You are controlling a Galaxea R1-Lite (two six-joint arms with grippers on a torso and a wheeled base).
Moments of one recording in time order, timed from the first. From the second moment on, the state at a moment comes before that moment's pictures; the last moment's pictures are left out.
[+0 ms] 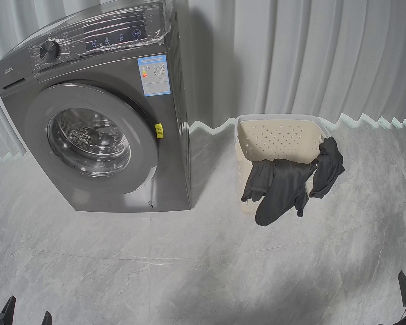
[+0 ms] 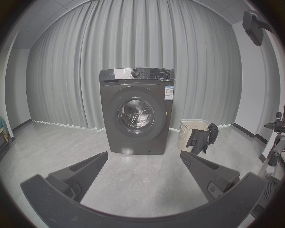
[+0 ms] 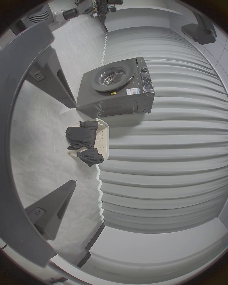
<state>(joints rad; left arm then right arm) 0.00 0.02 -0.02 0.00 0.00 -0.02 0.00 0.02 -0.02 0.00 0.02 -0.01</state>
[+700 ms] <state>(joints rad) 0.00 0.02 -0.02 0.00 0.00 -0.01 0.00 0.02 -0.02 0.00 0.03 -0.01</state>
